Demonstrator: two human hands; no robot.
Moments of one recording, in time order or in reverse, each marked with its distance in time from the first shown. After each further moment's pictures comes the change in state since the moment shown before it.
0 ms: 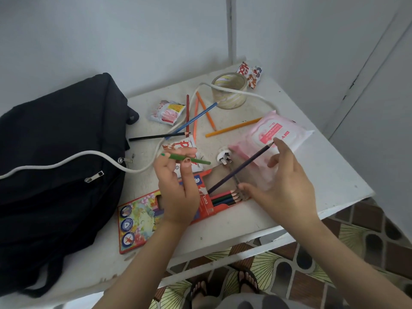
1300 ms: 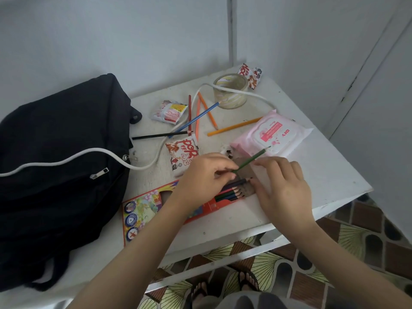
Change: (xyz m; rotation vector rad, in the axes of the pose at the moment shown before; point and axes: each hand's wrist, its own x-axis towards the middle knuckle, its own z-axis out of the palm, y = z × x) left_hand 0.021 0.007 0.007 0.262 -0.786 -0.042; right_hand -0.014 0.013 0.021 -0.152 0.260 -0.288
